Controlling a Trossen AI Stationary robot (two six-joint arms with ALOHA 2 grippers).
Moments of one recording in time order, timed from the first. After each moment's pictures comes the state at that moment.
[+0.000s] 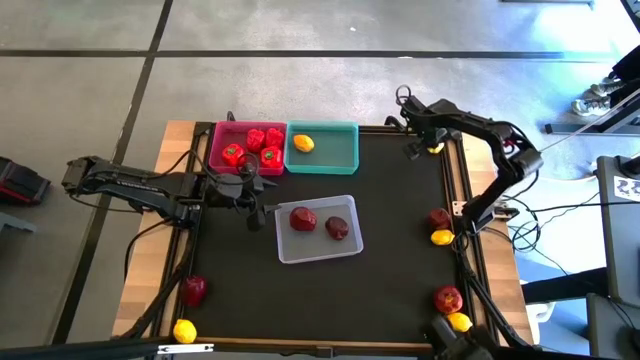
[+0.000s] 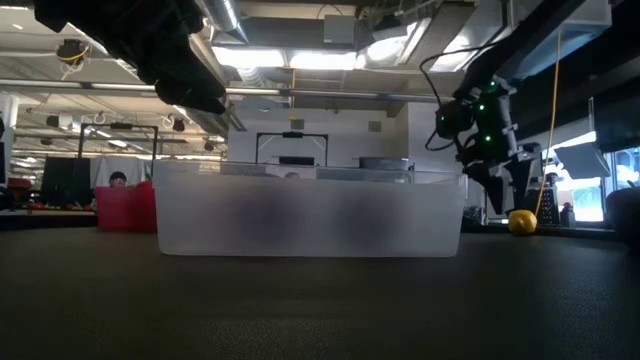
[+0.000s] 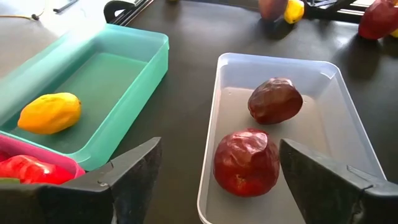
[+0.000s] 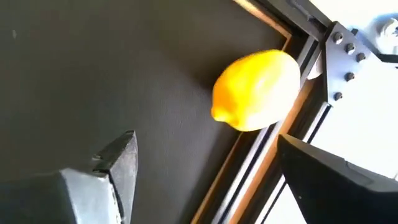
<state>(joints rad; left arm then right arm) -0.03 0.93 0.57 -0.19 -0.30 -0.20 -0.96 1.64 1.11 -1.02 0.34 0.14</state>
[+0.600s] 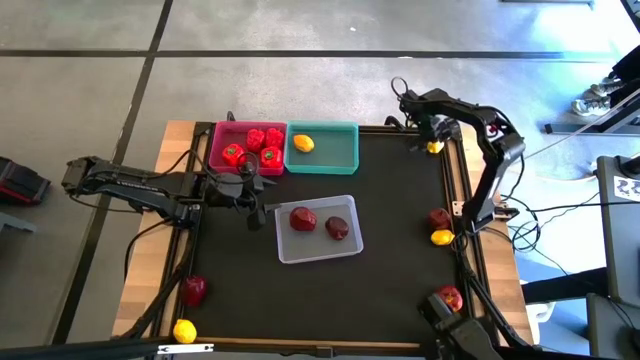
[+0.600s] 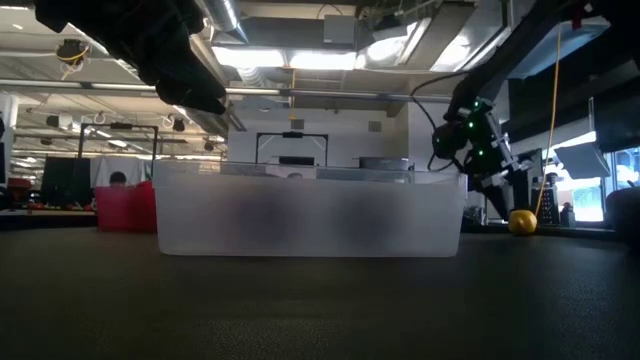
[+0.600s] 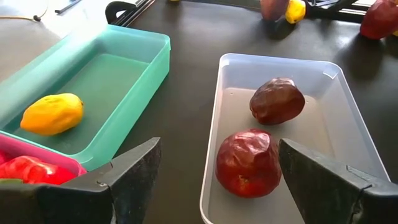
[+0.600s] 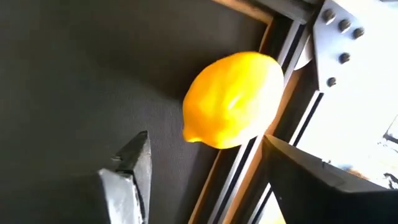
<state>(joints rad) -0.02 0.93 0.57 -0.19 -0.30 -0.19 -1.04 1.84 1.27 -1.15 0.35 0.24</state>
